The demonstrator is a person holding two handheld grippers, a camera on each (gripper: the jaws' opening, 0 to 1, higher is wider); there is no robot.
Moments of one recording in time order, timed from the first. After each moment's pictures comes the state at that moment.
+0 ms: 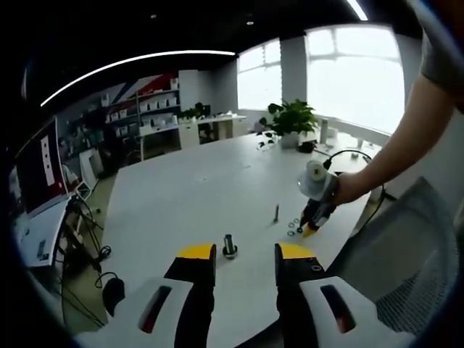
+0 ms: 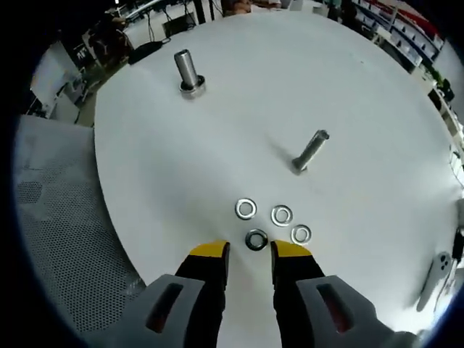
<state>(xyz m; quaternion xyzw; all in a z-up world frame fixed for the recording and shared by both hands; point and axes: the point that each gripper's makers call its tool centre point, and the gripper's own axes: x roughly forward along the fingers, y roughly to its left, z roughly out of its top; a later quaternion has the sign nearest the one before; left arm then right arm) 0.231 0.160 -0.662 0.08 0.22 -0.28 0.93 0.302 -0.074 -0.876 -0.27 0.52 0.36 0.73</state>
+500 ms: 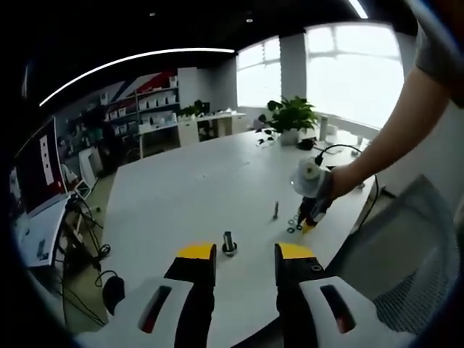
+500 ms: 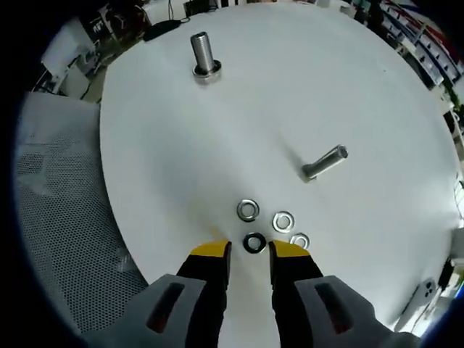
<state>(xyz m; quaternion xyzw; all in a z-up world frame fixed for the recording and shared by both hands) 0.230 0.160 -0.666 0.08 0.23 -0.28 0.93 0.304 -0.073 -0.877 -0.30 0.54 0.38 0.68</state>
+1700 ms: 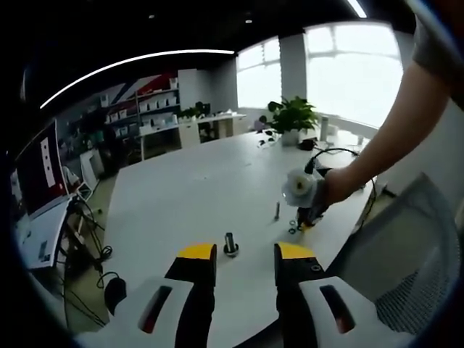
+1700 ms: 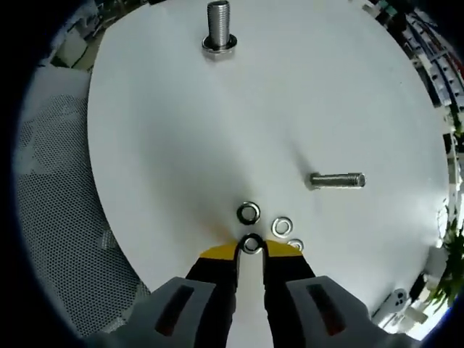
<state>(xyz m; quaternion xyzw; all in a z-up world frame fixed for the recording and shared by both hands) 0.230 0.161 -0.665 0.09 0.23 -0.28 0.93 0.307 -0.073 -0.877 -0.38 0.54 0.35 0.66</state>
